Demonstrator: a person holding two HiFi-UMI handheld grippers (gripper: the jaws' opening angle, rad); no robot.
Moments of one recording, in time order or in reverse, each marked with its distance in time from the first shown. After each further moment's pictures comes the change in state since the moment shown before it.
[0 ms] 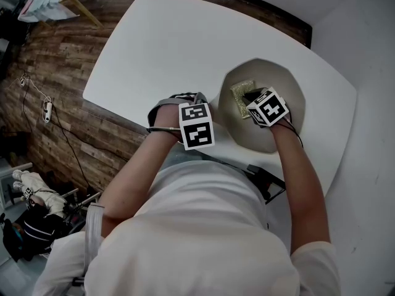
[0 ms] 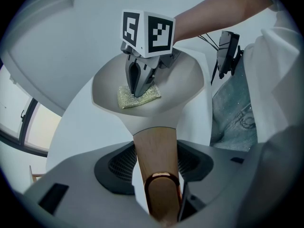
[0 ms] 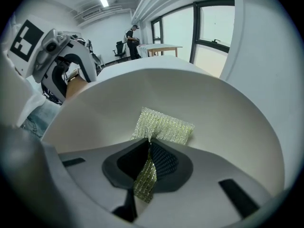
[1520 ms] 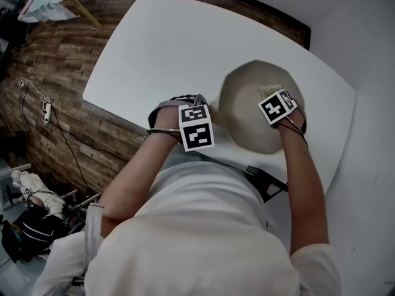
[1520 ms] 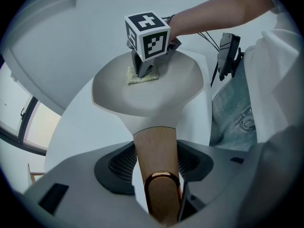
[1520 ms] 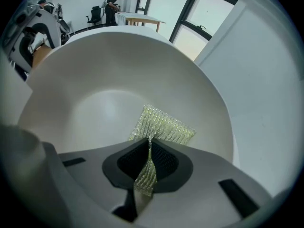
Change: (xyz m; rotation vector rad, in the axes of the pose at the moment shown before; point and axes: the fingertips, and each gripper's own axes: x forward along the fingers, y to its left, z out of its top) left arm 0.002 -0.003 0.001 -0.016 -0.016 -0.003; right arm -0.036 -0.073 -0.065 0.023 0.311 -0.354
